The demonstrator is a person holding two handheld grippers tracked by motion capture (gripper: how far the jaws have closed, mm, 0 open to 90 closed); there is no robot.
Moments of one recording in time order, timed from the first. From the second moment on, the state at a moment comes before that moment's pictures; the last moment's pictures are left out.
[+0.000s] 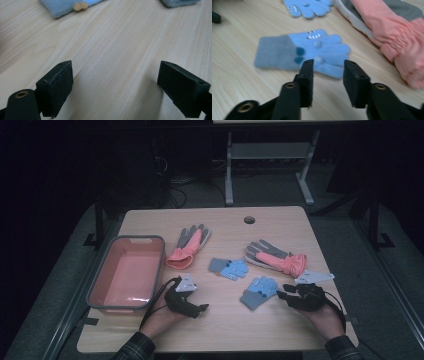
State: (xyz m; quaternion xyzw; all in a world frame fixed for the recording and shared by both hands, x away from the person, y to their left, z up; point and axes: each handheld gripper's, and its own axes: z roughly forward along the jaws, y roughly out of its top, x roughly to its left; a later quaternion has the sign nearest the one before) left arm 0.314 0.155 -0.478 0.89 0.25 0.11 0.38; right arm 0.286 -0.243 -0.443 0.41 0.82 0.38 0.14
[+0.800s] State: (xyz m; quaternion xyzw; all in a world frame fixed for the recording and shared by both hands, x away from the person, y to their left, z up) left arm 0.314 0.155 -0.477 0.89 0.25 0.11 0.38; right arm 0.323 -0.177 -0.444 0.36 0.85 0.37 0.10
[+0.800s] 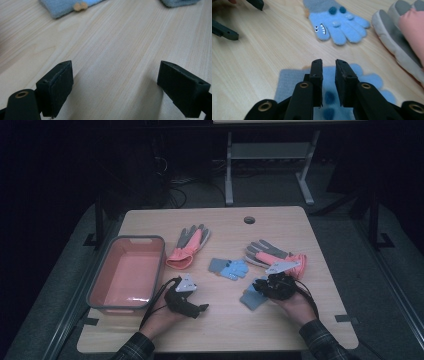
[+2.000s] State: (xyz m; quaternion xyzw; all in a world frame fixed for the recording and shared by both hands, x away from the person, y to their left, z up) left arm 0.313 0.155 -0.477 0.89 0.25 0.11 0.37; right arm 0.336 -0.159 -0.448 0.35 0.85 0.39 0.08
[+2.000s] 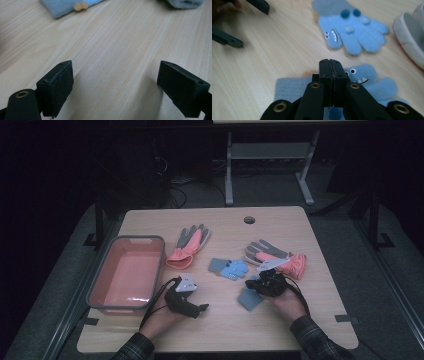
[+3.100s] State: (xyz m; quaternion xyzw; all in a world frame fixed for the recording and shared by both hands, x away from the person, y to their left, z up) left arm 0.313 0.155 -0.477 0.89 0.25 0.11 0.37; right arm 0.361 -0.127 -0.460 0.35 0.86 0.35 0.07
